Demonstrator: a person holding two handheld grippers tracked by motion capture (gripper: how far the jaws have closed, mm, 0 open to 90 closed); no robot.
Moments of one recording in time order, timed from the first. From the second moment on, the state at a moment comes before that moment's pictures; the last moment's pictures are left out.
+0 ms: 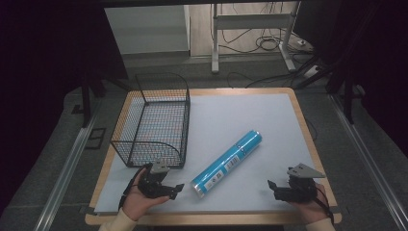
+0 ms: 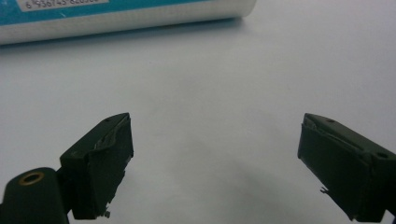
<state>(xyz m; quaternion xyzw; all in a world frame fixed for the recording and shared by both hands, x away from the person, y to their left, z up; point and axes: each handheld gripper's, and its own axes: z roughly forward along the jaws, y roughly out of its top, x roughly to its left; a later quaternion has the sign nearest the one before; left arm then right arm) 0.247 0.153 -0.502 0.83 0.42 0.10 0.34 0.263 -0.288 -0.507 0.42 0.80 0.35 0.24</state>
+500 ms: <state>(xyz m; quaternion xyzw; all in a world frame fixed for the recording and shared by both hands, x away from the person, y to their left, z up) 0.245 0.141 -0.480 0.84 0.41 0.10 0.34 0.261 -0.286 -0.507 0.41 0.80 0.36 0.24</state>
